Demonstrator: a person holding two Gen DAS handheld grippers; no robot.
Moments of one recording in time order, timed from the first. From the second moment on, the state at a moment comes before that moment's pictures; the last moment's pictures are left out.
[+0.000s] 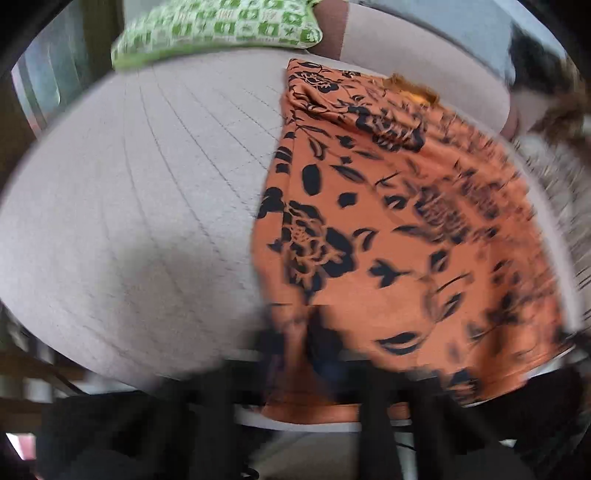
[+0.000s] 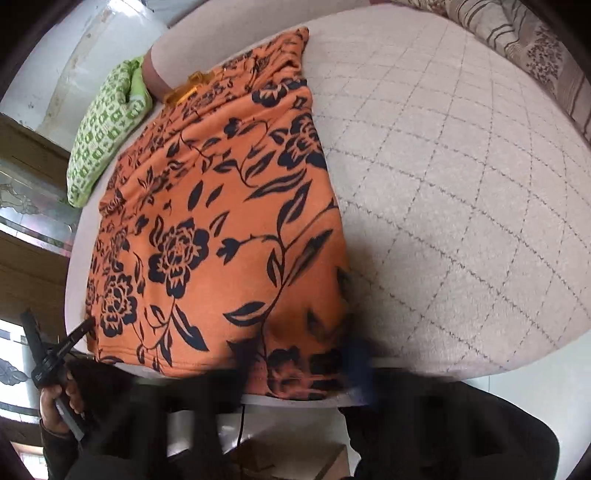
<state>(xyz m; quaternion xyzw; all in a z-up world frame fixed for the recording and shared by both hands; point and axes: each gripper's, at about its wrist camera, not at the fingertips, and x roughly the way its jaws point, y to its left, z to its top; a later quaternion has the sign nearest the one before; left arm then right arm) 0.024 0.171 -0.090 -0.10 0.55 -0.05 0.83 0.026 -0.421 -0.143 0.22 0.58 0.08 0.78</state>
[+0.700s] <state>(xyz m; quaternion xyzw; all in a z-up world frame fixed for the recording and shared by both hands) 0.011 0.200 -0.081 -0.15 0.52 0.00 0.84 0.017 -0.438 -0.118 0.26 0.54 0.06 0.80</state>
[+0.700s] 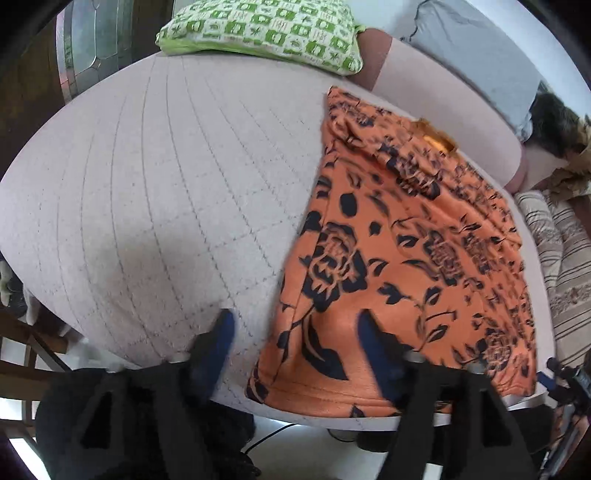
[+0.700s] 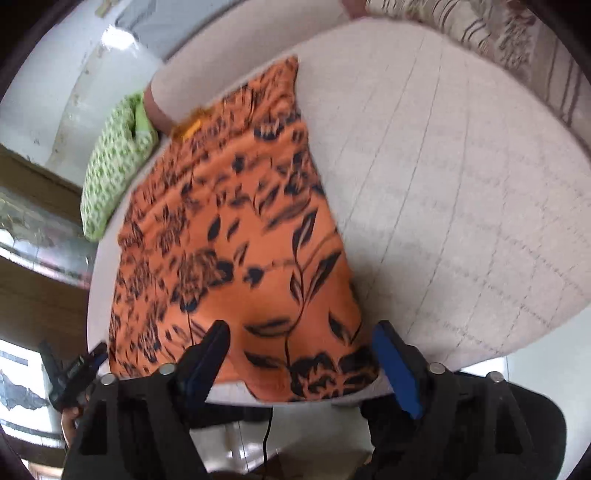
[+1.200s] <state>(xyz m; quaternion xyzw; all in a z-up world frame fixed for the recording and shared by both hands) 0.007 0.185 -0.094 -0.11 0.54 0.00 0.84 0.021 -0.454 -0.150 0.33 0.58 0.06 0.75</state>
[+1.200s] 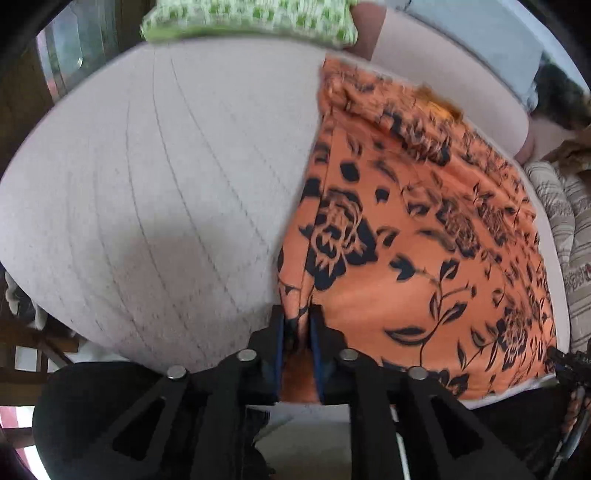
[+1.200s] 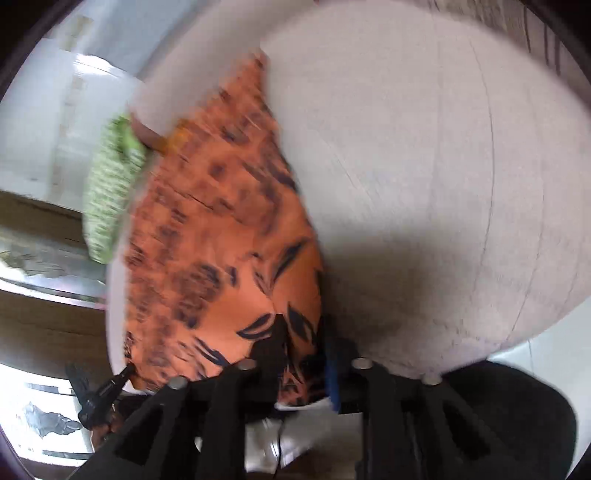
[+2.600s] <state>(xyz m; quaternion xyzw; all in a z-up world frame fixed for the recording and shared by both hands) 0.258 0.190 -0.057 -0.09 0.42 -0.03 0.90 0.278 -0.427 -0.109 0.24 0.43 0.07 0.87</state>
